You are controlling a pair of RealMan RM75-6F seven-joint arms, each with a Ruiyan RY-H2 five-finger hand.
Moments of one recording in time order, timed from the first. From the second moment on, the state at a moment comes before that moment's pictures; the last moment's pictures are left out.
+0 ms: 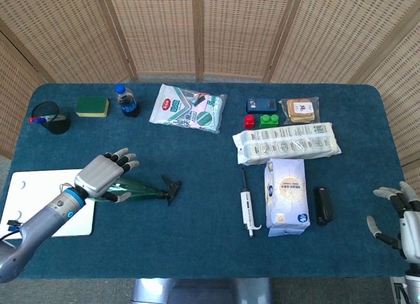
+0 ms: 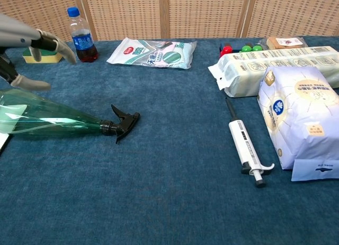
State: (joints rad) left arm -0.81 -0.99 0.00 -1.83 1.17 0.78 0.39; right arm 0.00 -1.07 0.10 -1.70 -1.47 1.57 0.15
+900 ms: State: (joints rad) left arm -1.05 -1.23 0.12 -1.80 0.69 0.78 0.84; right arm -0.03 -1.07 0.10 -1.67 -1.47 1.60 0.22
